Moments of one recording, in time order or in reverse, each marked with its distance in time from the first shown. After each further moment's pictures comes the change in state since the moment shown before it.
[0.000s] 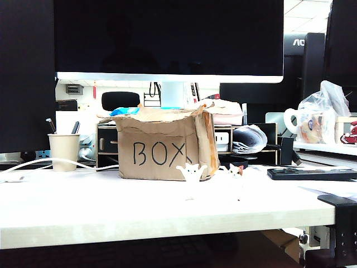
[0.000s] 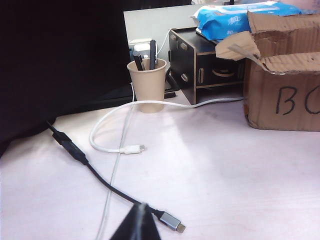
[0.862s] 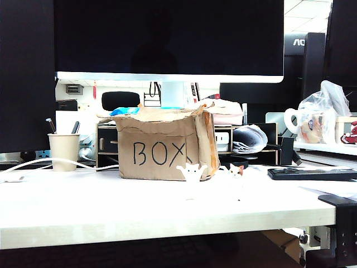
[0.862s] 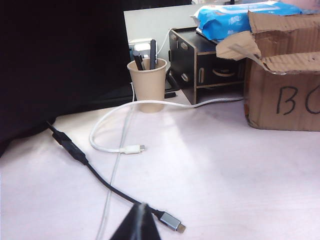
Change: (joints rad) left arm 0.000 0.000 0.000 -0.001 0.000 0.000; right arm -0.211 -0.085 -0.557 0.439 0.163 -0.292
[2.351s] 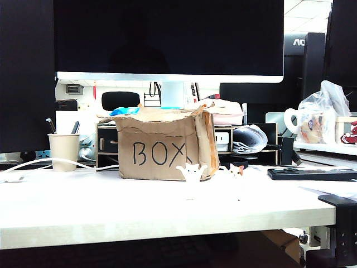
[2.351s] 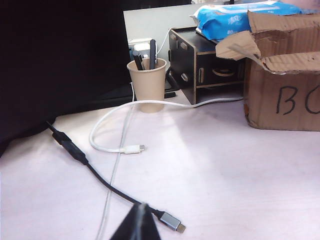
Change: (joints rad) left arm 0.000 0.000 0.000 0.000 0.000 0.000; right arm -0.240 -0.023 -0.199 0.227 -0.034 0.024
